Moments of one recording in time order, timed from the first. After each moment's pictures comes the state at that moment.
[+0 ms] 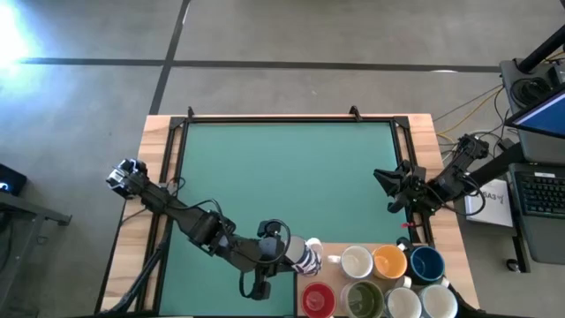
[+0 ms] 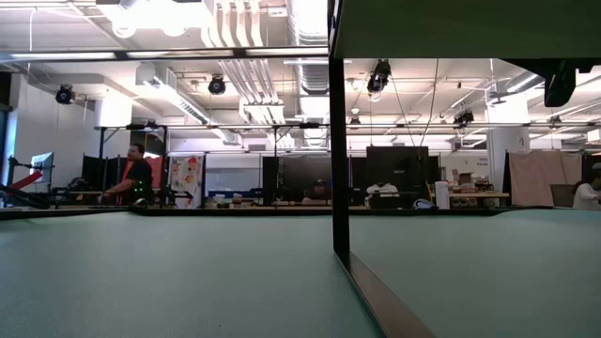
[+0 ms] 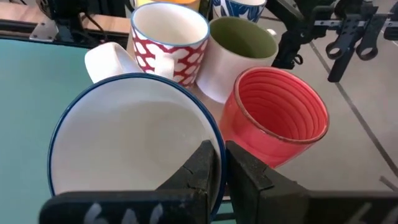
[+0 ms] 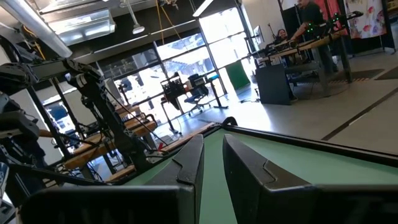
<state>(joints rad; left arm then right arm) -0.54 1.71 1.61 -0.41 -0.25 -0.41 0.76 0.17 0.01 0.57 1.18 -0.03</state>
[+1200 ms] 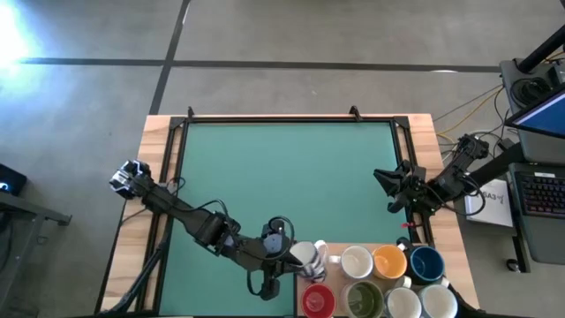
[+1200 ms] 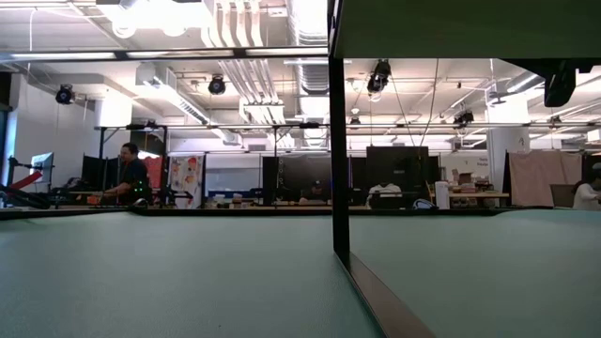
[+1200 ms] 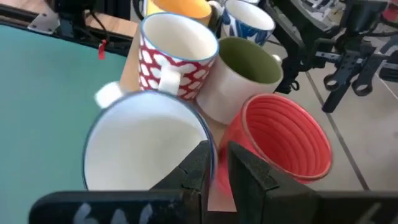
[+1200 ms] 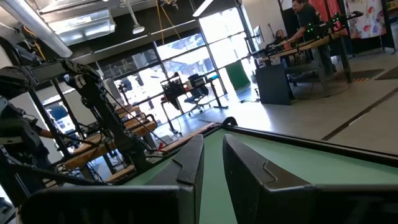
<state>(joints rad) -0.53 1.75 1.61 -0.33 -0.26 -0.53 0.76 0.17 0.01 0.57 1.18 -0.03</state>
